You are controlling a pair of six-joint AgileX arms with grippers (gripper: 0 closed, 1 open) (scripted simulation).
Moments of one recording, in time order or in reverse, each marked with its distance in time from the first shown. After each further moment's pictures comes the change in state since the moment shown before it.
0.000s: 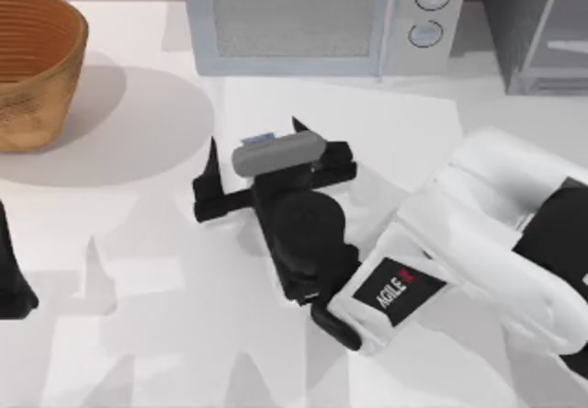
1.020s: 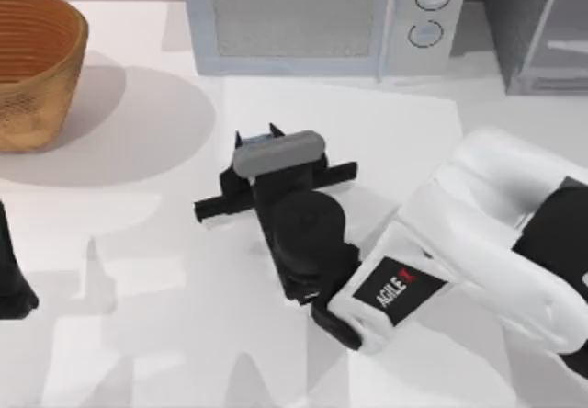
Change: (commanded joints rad) left arm 0.000 0.000 0.000 0.000 0.000 0.000; right arm 0.000 0.000 0.000 0.000 0.000 0.000
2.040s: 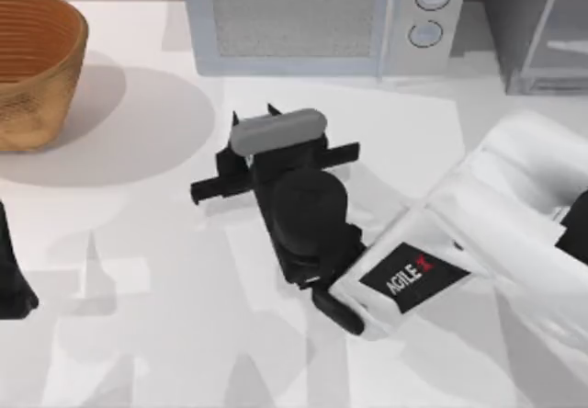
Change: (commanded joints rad) left arm 0.000 0.000 0.000 0.000 0.000 0.000; right arm 0.003 -0.103 -0.028 -0.074 -0.001 0.002
